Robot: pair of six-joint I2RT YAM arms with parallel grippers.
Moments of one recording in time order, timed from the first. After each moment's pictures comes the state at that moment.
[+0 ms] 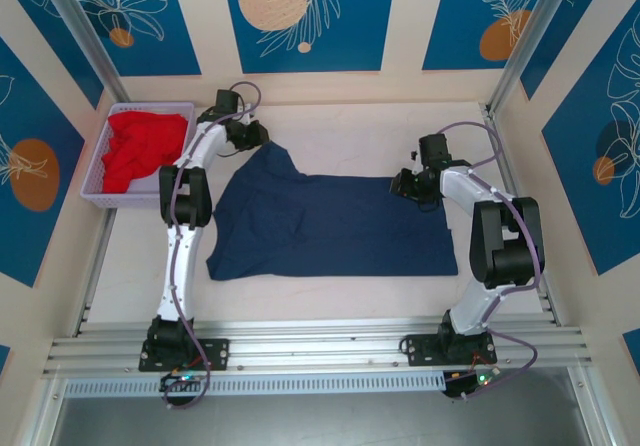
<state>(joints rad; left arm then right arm) -0.12 2.67 2.42 -0.72 0.47 -0.36 0.09 1.73 1.12 -0.50 -0.21 0.37</state>
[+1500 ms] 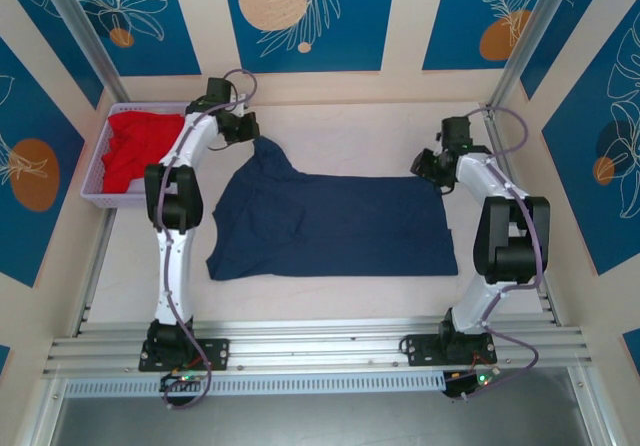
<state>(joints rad) -0.12 2.45 2.26 -0.80 0.39 -0.26 -0.05 1.77 1.31 -0.56 -0.13 0.41</state>
